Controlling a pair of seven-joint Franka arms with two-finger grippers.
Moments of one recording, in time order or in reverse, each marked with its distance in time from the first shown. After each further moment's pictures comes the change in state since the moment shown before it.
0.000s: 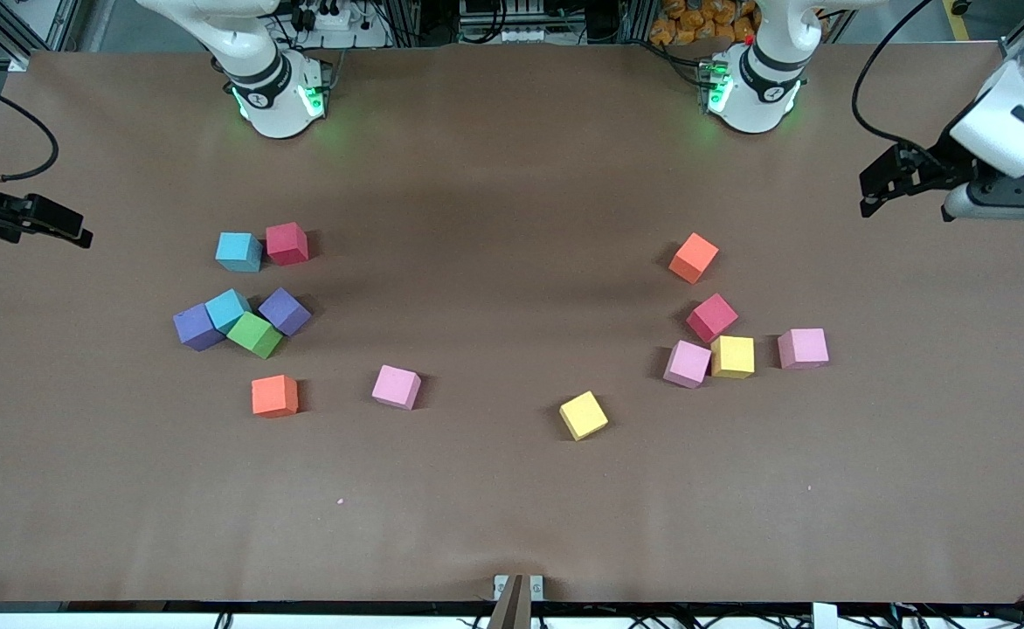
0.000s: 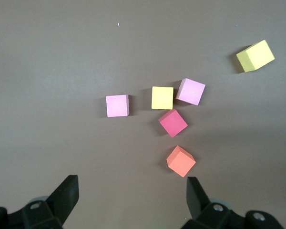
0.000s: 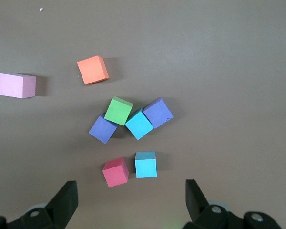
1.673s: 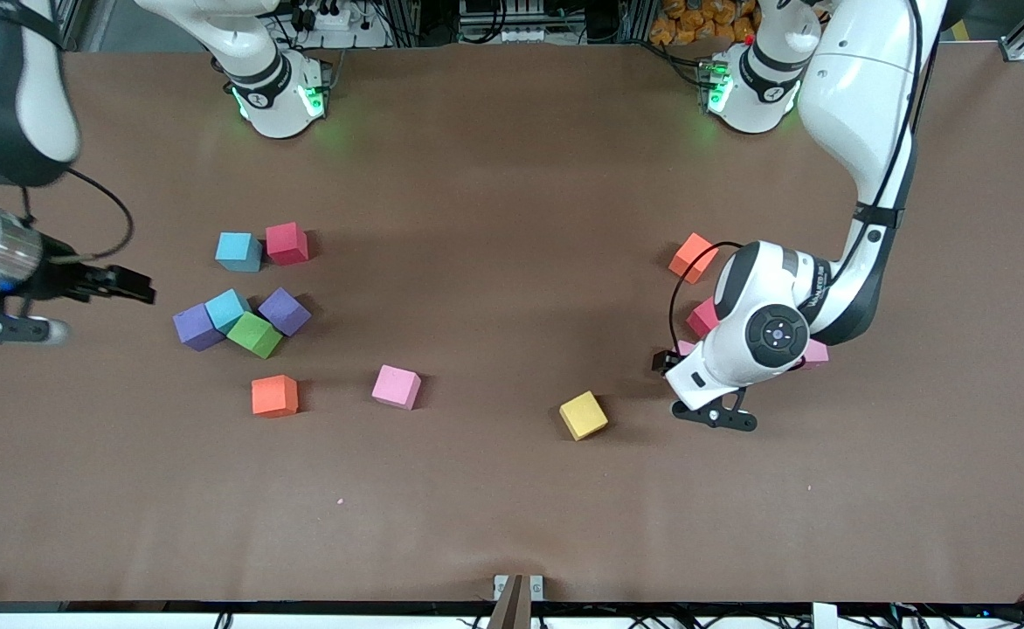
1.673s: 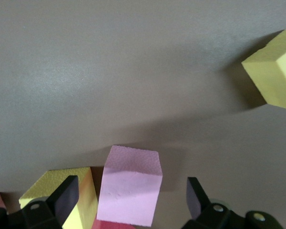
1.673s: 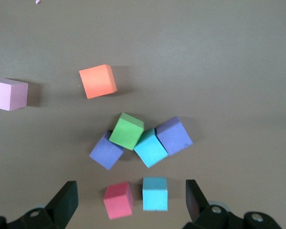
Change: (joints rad) left arm -0.199 0.714 -0.016 0.107 0.016 0.513 -0.061; right arm 0.064 0.157 0.012 -0.094 0.000 0.233 -0.004
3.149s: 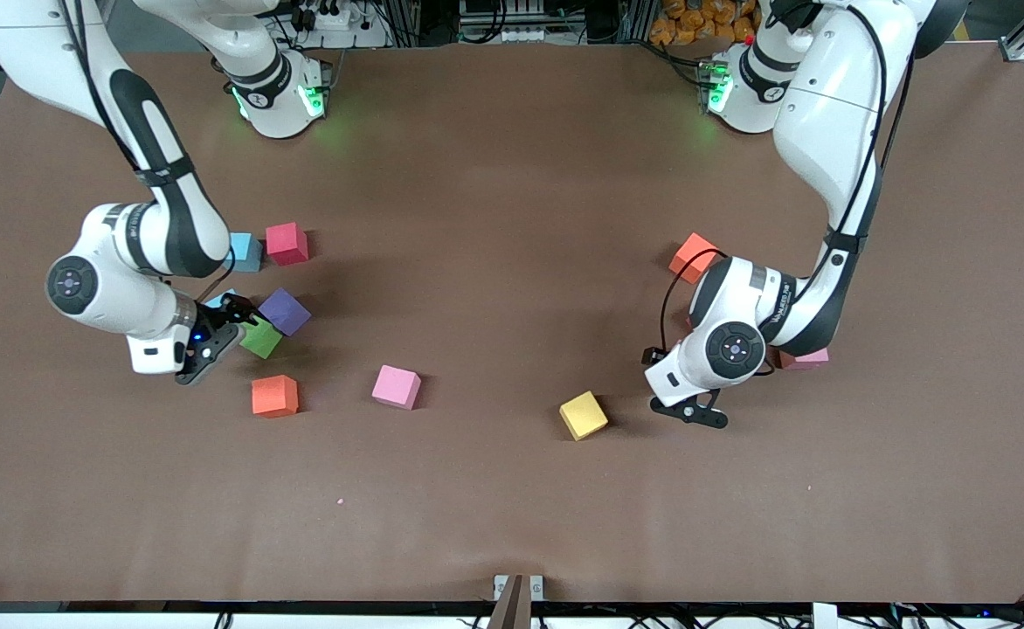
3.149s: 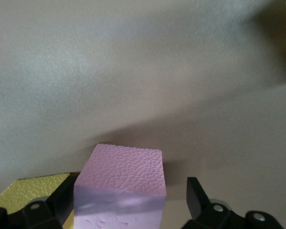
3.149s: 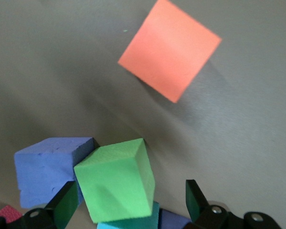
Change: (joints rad) left arm -0.026 0.084 0.000 -0.012 0.048 -0.004 0.033; right arm 0.026 0.209 -0.001 -0.371 0.086 0.586 -0.900
